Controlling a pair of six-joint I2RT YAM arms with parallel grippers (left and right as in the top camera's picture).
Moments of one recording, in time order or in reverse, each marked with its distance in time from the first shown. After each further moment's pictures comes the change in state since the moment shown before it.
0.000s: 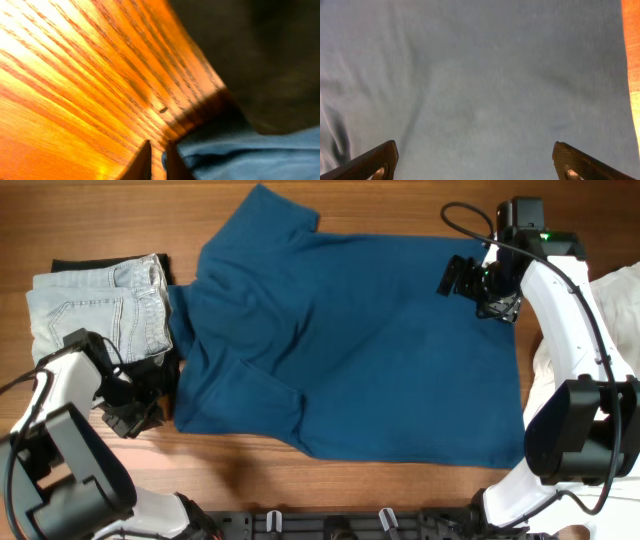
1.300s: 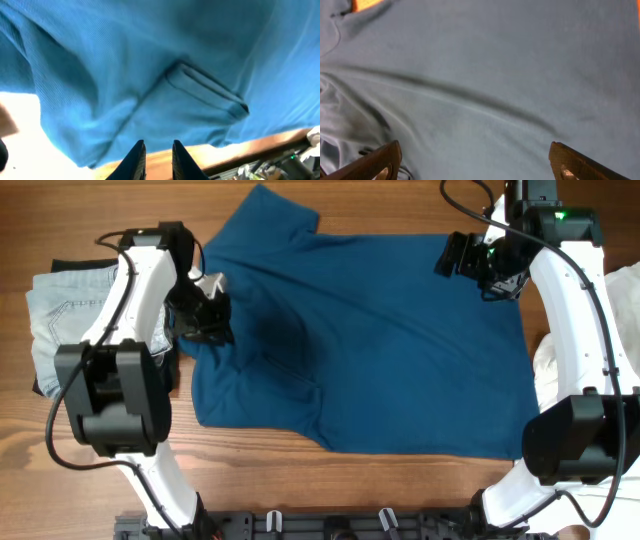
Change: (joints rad) left arm -0.497 0.334 0.711 -0.388 0.182 0.357; right arm 0.027 0.002 0.212 -0.163 -0.056 -0.055
